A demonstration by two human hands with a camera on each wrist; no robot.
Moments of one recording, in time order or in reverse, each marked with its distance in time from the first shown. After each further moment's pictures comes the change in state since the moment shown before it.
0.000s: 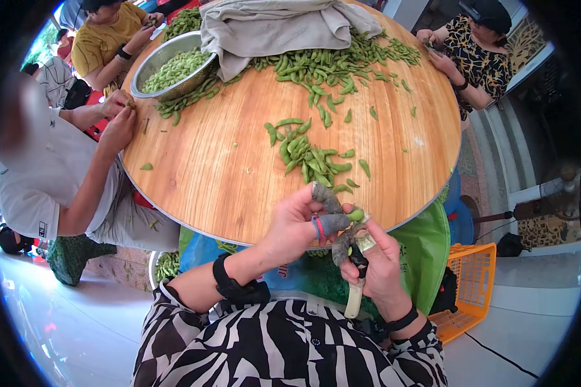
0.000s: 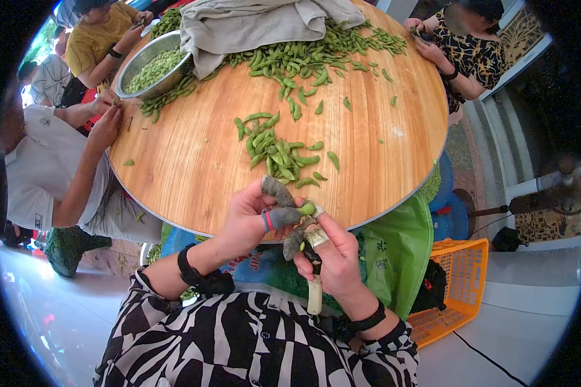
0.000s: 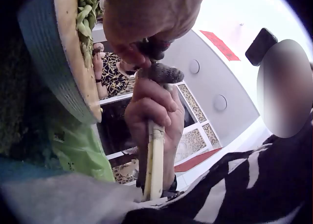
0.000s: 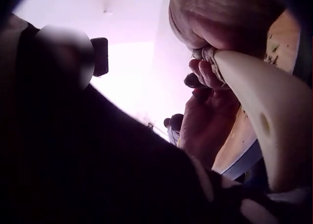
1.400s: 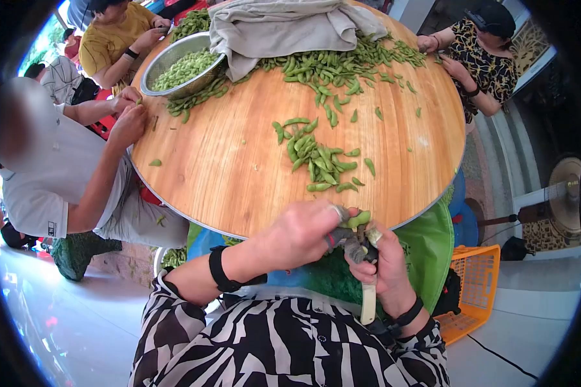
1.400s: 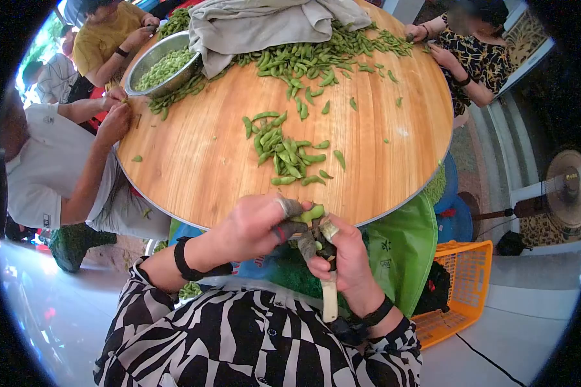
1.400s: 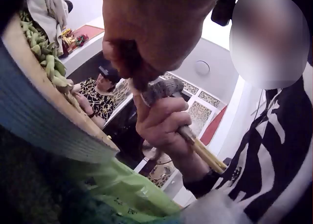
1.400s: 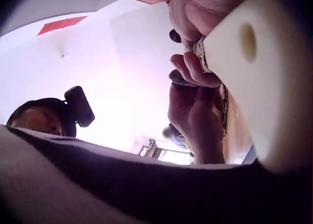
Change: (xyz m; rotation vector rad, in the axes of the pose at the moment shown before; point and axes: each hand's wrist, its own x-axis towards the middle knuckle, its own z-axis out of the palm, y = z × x) left_hand -0.004 0.018 -0.005 1.192 -0.242 0.728; right_hand 0.001 -0.001 -0.016 0.434 0.045 0.254
